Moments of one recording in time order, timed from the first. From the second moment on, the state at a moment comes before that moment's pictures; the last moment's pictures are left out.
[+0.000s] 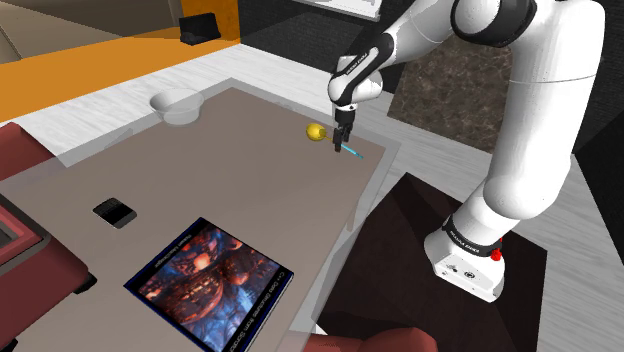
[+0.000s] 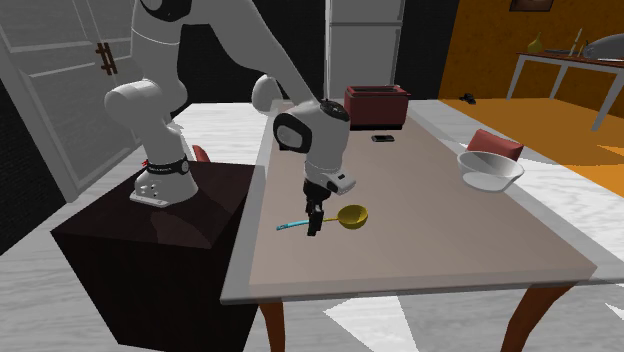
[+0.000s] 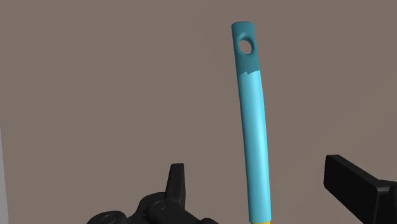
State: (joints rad) arm -0.14 0.44 -0.14 -2.12 0.10 2.37 -0.57
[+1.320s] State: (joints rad) arm -0.13 0.39 -0.14 -2.13 0.09 2.33 -0.56
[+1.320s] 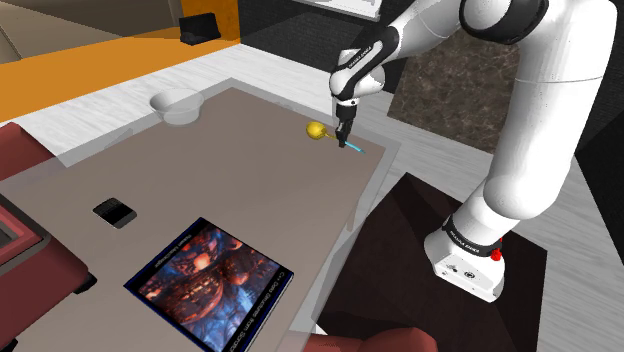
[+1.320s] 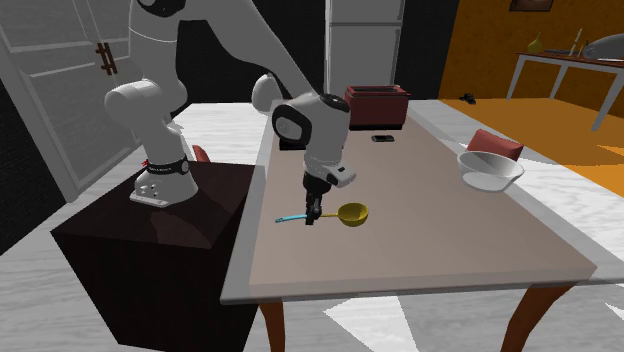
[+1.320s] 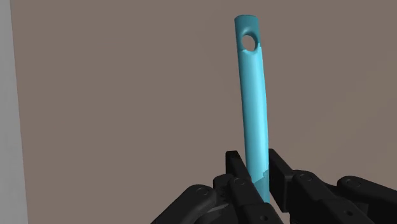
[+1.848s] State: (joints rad) arm -0.13 0.31 -0.15 -2.12 0.07 2.24 -0.55
